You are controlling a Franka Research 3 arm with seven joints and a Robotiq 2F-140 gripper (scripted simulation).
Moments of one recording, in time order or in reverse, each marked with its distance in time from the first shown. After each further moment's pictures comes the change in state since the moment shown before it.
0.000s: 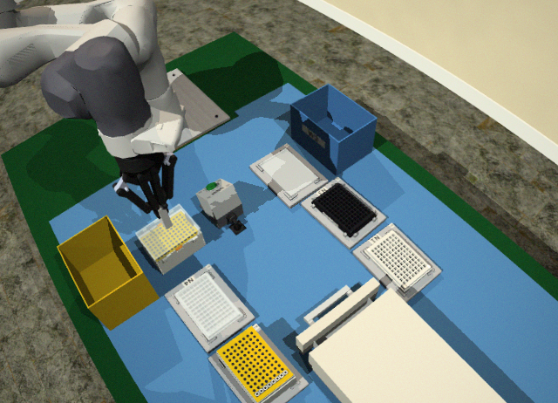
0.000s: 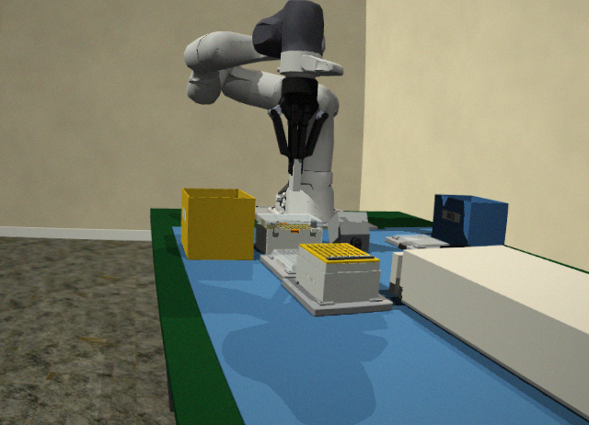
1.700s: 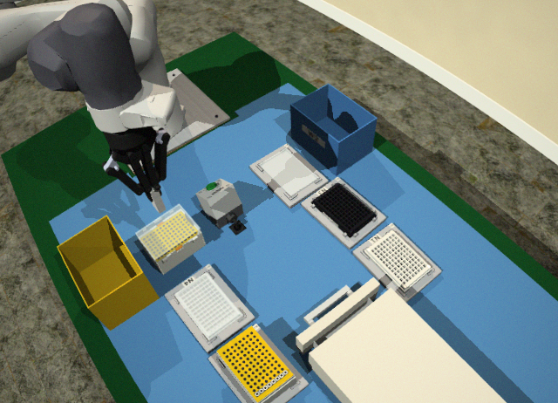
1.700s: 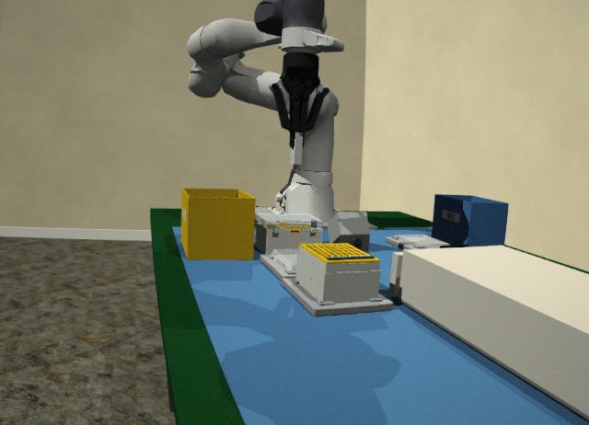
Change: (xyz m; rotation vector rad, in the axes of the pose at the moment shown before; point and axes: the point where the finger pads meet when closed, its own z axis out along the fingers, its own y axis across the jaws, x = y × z) arm -0.001 0.000 -0.054 0.001 0.000 0.001
